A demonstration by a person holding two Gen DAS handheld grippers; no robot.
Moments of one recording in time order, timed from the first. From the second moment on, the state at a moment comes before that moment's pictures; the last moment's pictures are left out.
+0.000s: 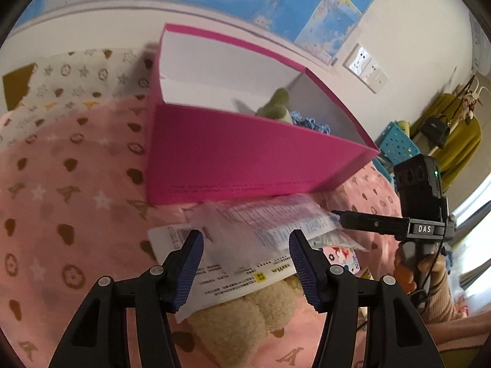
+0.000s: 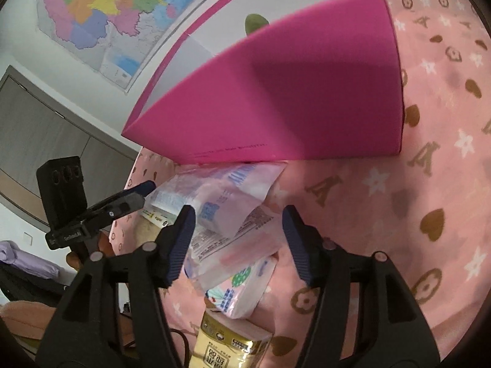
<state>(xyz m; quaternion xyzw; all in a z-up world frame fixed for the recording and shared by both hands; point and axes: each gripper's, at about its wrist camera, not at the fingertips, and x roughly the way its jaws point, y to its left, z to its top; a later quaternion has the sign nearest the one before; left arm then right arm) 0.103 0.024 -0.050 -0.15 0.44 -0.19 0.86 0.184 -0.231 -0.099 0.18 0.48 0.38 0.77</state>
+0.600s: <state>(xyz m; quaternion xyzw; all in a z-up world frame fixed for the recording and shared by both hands) 0.106 0.019 -0.054 -0.18 0.44 -0.21 0.85 0.179 -0.221 -0.092 0.14 0.46 0.39 0.79</state>
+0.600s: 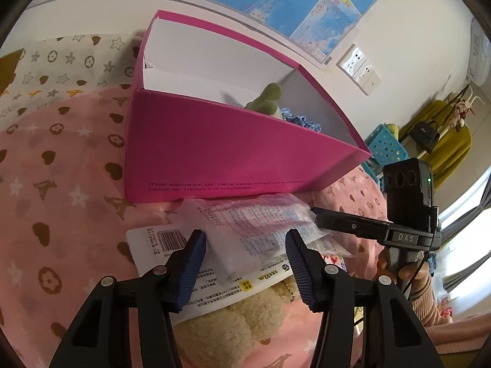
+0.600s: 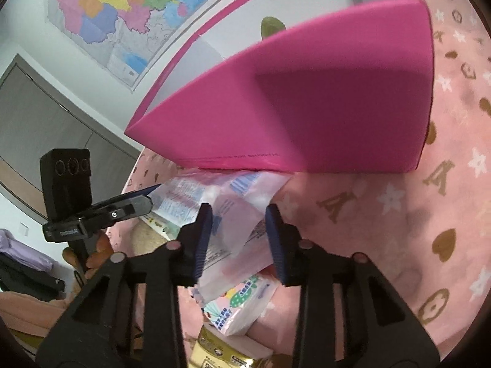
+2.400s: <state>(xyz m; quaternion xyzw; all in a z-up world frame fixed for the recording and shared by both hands) 0.160 0.042 0.024 -0.08 0.35 -0.09 0.93 0.247 -0.153 -0.021 0.03 0.39 0.37 0.84</state>
